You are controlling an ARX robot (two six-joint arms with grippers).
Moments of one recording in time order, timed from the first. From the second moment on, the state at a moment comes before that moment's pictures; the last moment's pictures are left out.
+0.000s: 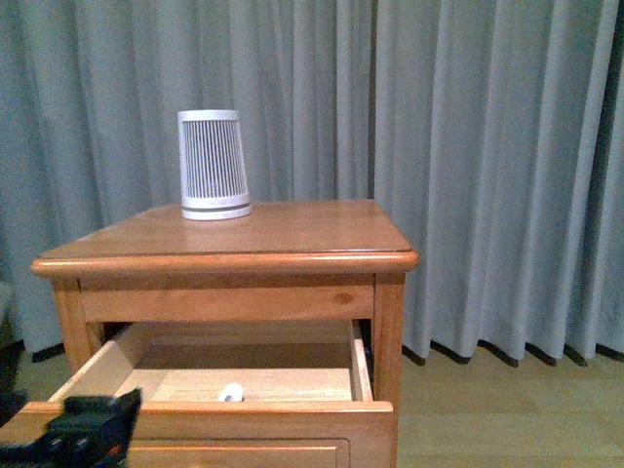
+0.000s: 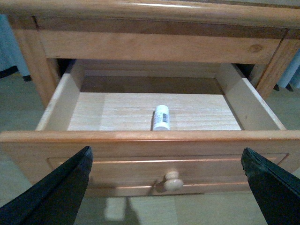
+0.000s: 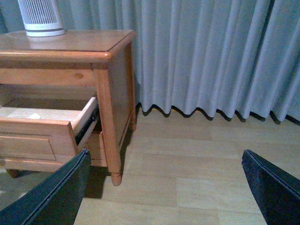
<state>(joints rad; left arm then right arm) -0.25 1.55 0.37 1.01 -0.08 -0.07 0.00 0.00 0.02 0.00 0.00 0.00</state>
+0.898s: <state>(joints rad) -0.17 0.40 0.01 0.40 -0.16 -0.02 0.00 0.00 0.02 0.00 0.00 0.00</state>
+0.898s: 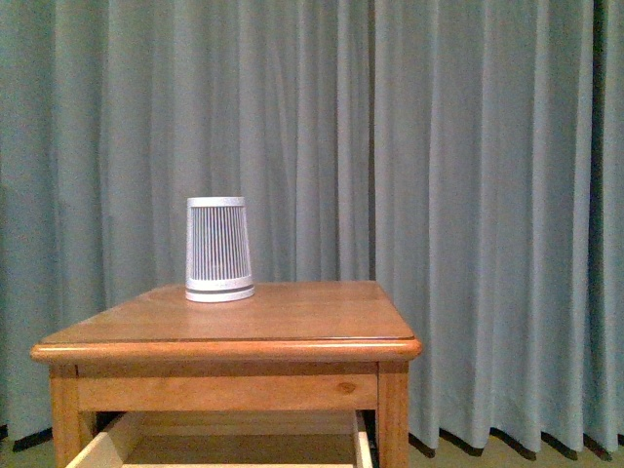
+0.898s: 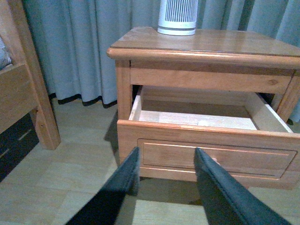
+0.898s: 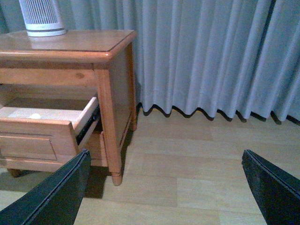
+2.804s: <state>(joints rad) 0.00 0.00 0.01 0.00 0.00 -0.01 0.16 0.46 0.13 0.27 0.26 -0.06</state>
